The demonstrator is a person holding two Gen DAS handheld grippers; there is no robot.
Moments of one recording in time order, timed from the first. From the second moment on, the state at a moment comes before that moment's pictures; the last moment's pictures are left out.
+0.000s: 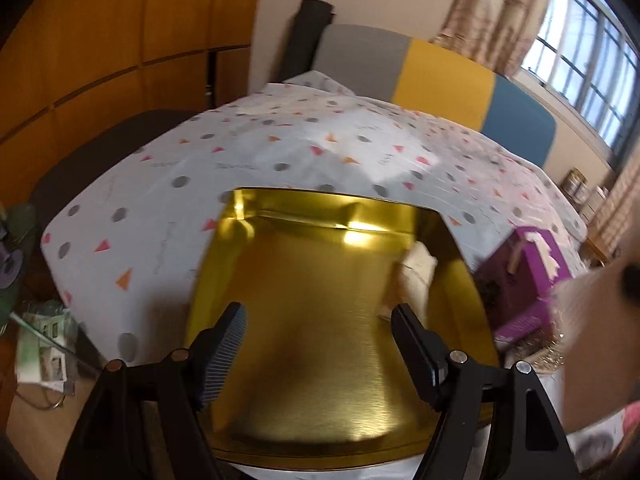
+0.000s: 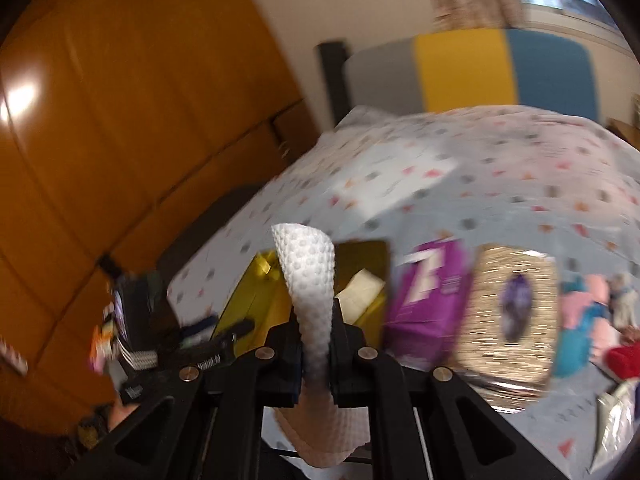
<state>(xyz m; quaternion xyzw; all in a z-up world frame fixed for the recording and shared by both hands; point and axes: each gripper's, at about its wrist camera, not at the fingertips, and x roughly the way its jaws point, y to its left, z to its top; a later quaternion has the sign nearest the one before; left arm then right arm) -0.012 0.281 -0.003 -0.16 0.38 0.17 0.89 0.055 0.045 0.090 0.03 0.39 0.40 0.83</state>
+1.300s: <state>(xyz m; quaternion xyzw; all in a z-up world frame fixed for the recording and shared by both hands) -0.014 0.234 0.007 -0.11 0.38 0.13 0.91 0.049 0.016 0.035 0.00 0.39 0.33 0.86</state>
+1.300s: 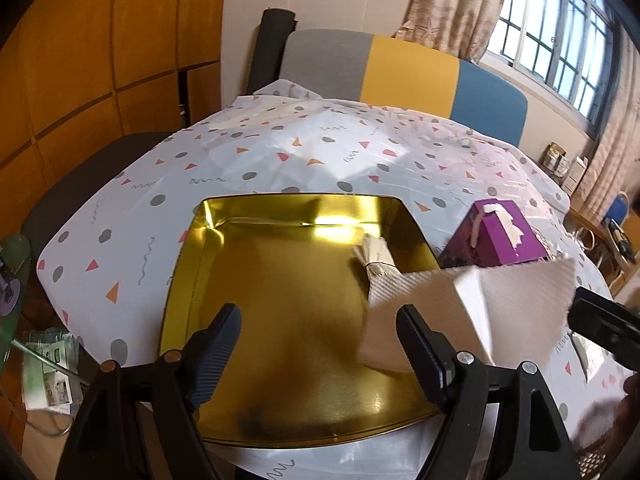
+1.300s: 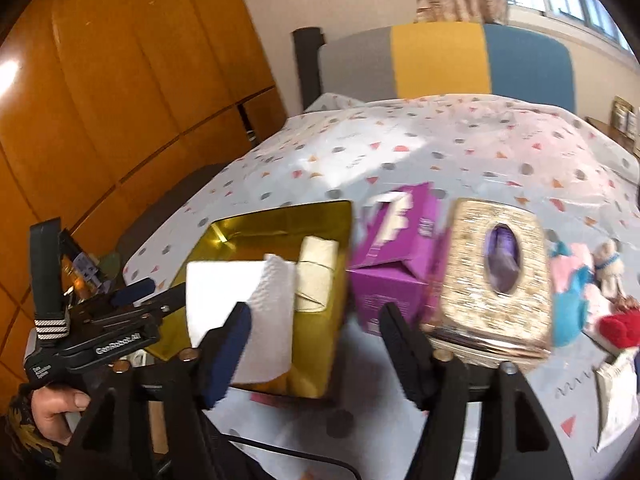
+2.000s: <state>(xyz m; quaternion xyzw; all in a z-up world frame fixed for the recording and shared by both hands) -0.021 0.257 0.007 -0.12 0.37 0.15 0.91 0.084 0.021 0.051 0.14 0.43 0.41 0.79</state>
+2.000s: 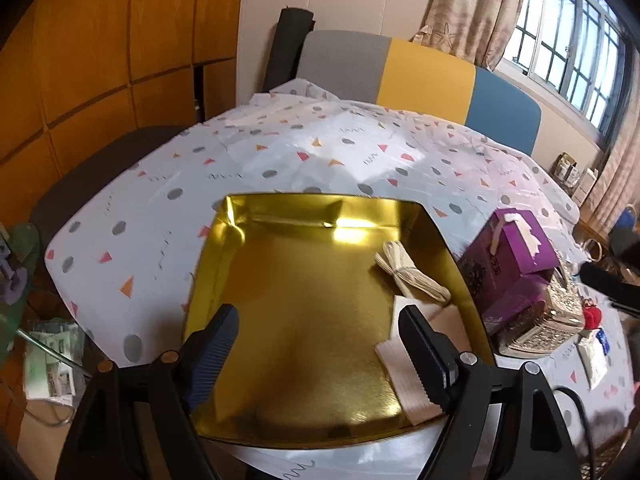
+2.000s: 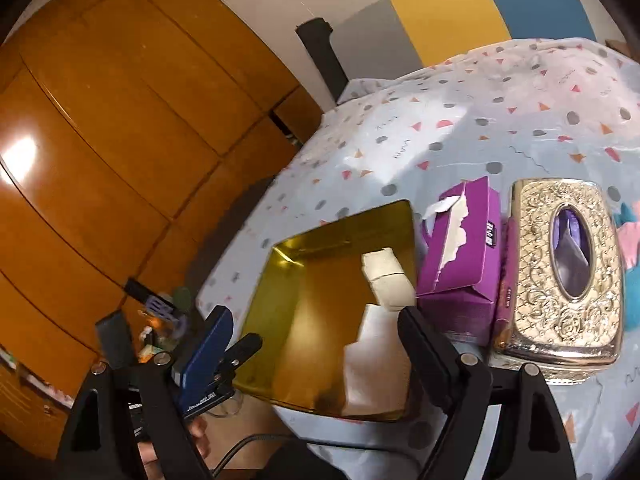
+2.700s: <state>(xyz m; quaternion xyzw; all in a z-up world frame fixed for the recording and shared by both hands) 0.040 0.109 0.062 -0.01 0.36 -0.09 0.93 0.083 -0.224 0.009 0.16 0.44 0.02 0.88</state>
